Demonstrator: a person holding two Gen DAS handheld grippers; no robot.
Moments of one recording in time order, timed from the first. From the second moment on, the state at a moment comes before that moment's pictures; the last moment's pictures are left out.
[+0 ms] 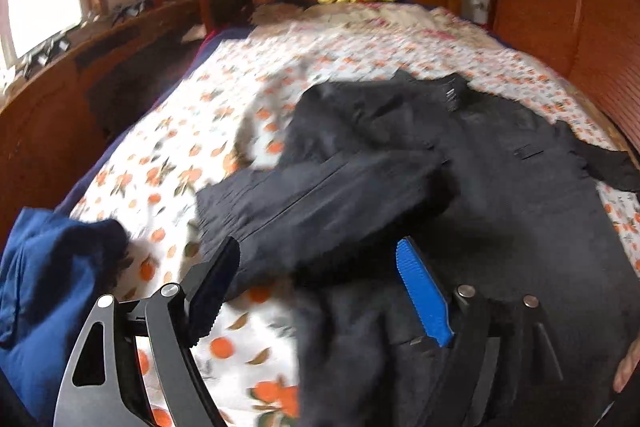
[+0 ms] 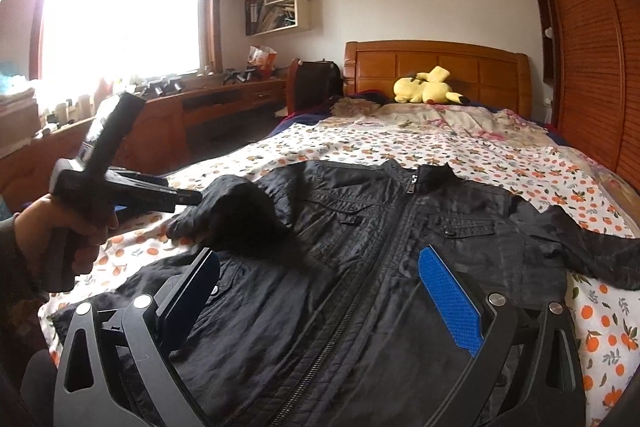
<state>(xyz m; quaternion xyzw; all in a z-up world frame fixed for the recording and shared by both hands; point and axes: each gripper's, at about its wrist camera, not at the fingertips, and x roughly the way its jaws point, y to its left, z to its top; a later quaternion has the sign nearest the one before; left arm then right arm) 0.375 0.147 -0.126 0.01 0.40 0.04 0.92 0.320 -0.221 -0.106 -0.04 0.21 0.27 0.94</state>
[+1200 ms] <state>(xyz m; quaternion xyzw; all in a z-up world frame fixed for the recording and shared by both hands) 0.362 0.064 -0.061 0.05 0.34 -0.03 0.94 0.289 -0.248 -0.120 -0.03 0.23 0.25 0.94</state>
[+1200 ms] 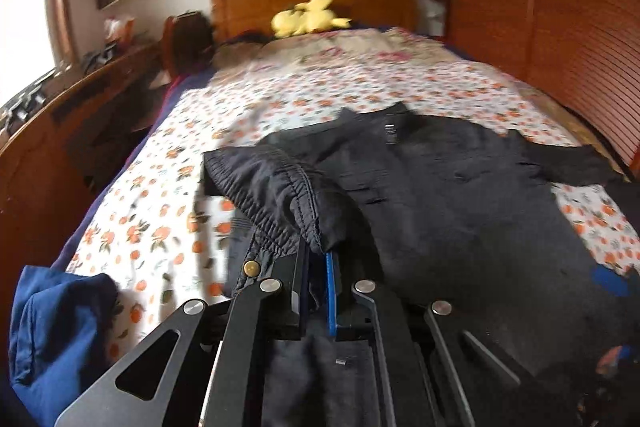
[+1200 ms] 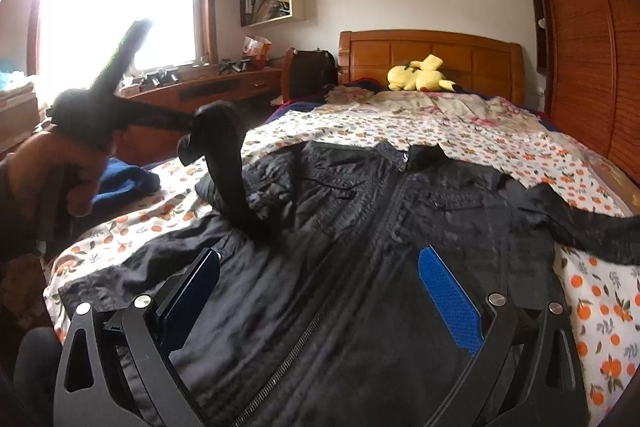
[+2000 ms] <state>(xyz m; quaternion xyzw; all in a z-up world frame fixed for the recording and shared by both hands) 0.243 0.074 -0.089 0.01 0.28 -0.02 0.96 0.273 -0.225 -0.128 -0.06 0.26 0.26 0.93</state>
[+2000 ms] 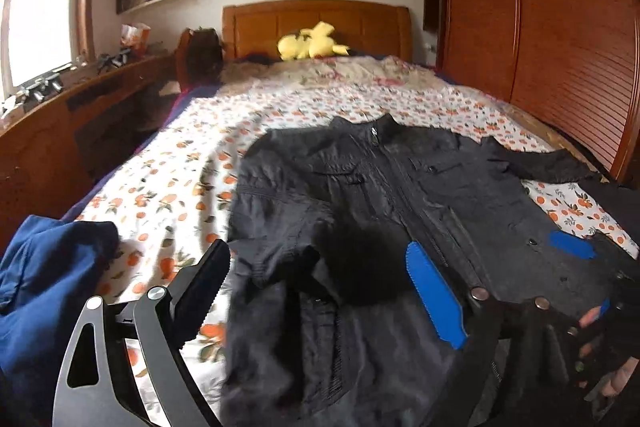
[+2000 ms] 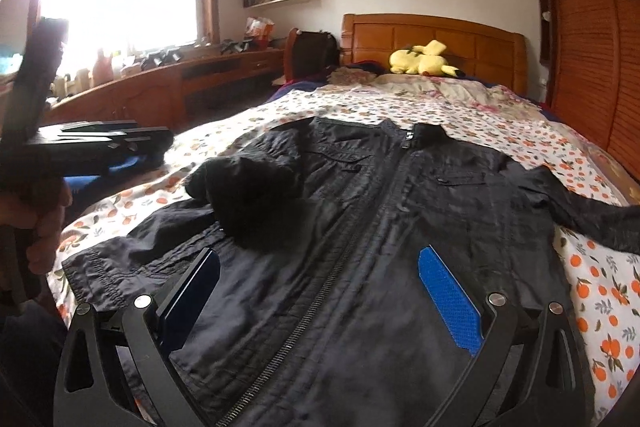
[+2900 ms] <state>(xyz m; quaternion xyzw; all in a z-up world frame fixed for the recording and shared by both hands) 0.181 0.164 -0.088 -0.03 0.26 0.01 0.97 0.385 -0.038 -0.159 -0.21 0.35 0.32 0.85</state>
